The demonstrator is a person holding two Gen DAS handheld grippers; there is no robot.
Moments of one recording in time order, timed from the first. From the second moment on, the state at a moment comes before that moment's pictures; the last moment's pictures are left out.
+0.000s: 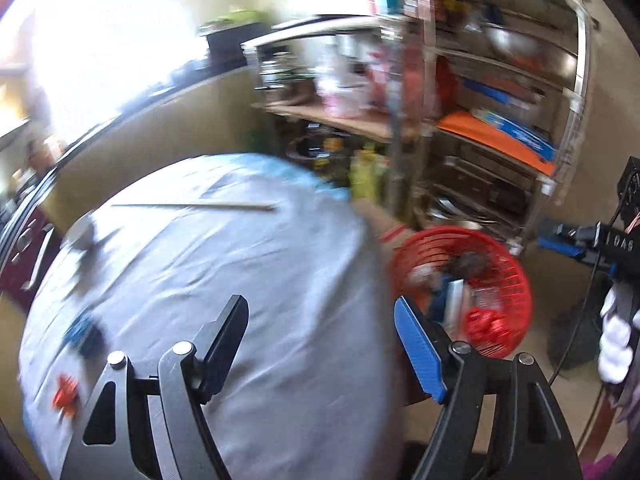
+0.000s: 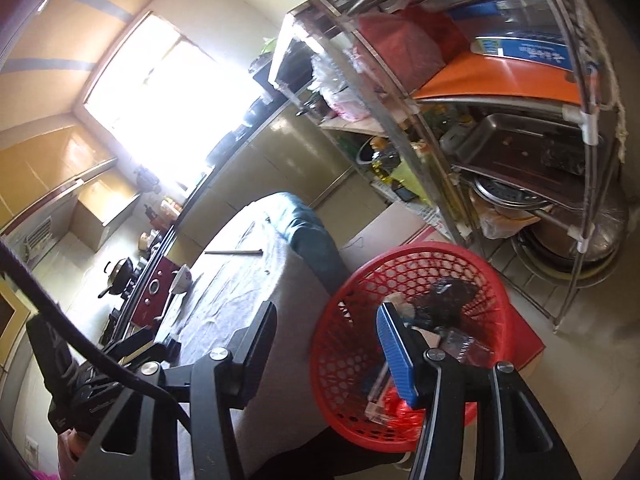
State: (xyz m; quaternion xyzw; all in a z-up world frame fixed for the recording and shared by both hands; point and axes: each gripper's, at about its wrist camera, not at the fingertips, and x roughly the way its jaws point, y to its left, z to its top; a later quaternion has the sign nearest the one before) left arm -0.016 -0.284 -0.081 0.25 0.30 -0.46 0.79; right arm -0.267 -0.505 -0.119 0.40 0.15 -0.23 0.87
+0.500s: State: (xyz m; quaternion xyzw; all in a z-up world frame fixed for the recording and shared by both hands) left arm 0.142 -0.040 -0.083 0.12 0.37 -0.17 0.90; right arm -0.086 -0.433 -0.068 0.33 0.23 -0.05 0.91
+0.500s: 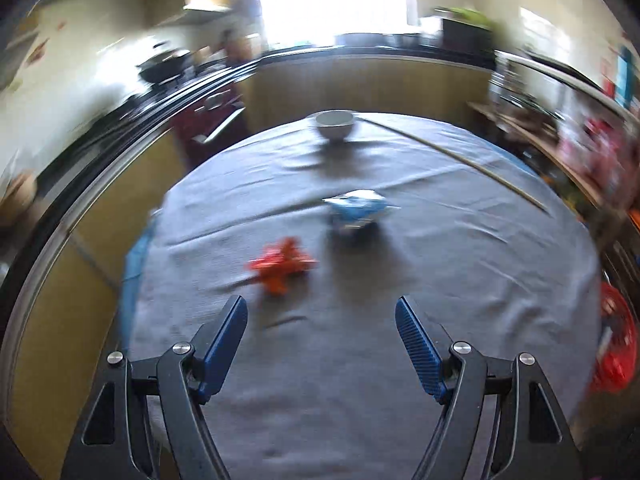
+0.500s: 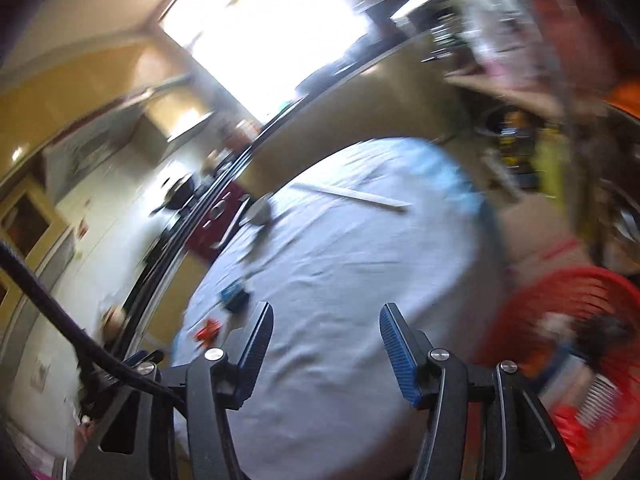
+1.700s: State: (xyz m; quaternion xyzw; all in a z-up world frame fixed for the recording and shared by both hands) left arm 0.296 -0.017 -0.172 0.04 0.45 -0.30 0.84; right arm 0.330 -0.267 -0.150 0.43 0.49 -0.10 0.75
